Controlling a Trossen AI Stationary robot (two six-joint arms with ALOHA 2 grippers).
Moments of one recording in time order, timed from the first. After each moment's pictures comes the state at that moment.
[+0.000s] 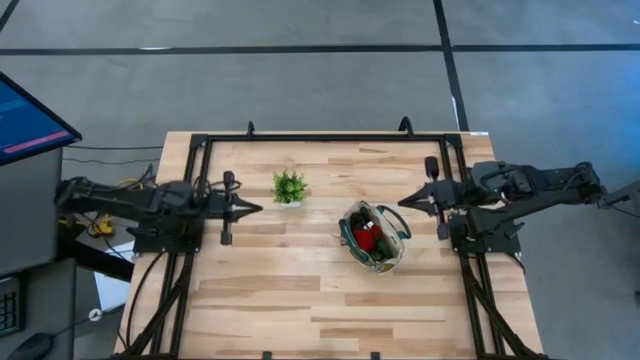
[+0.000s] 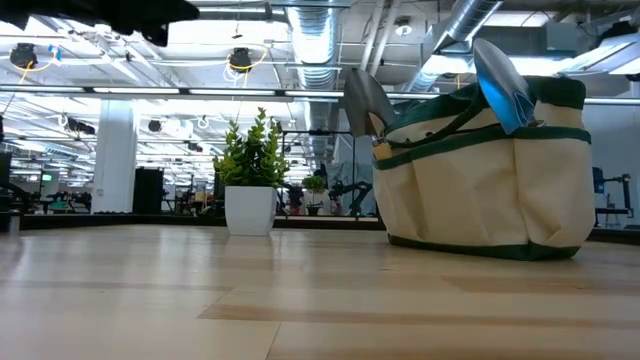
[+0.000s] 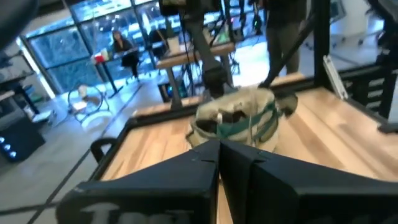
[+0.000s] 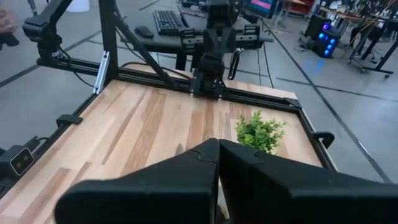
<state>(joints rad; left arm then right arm) -0.13 0.55 0.41 0.07 -0.20 0.24 0.20 0.73 0.91 -0.45 0.16 -0.14</state>
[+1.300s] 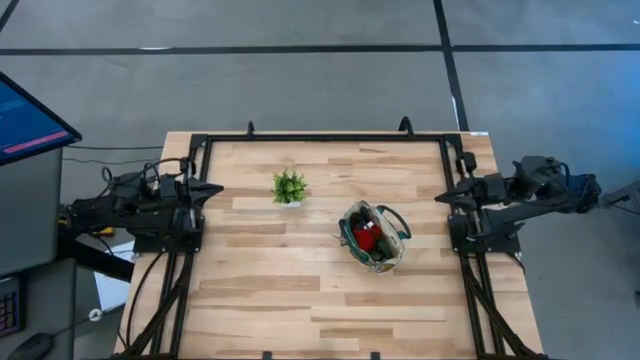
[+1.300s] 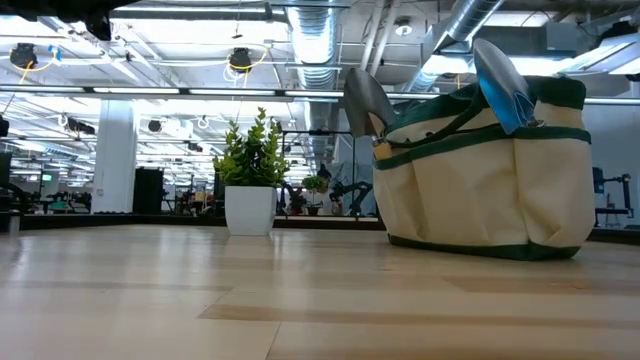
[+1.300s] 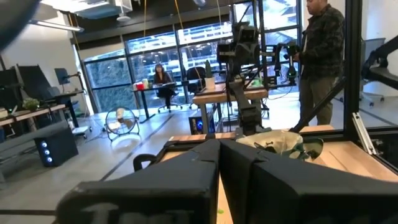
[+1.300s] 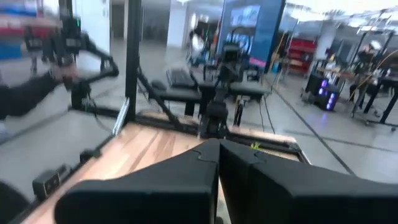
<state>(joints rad) -0.05 0.02 0.43 -0.27 -0.24 0.18 0.20 0.34 0.78 -0.48 0.08 -0.17</state>
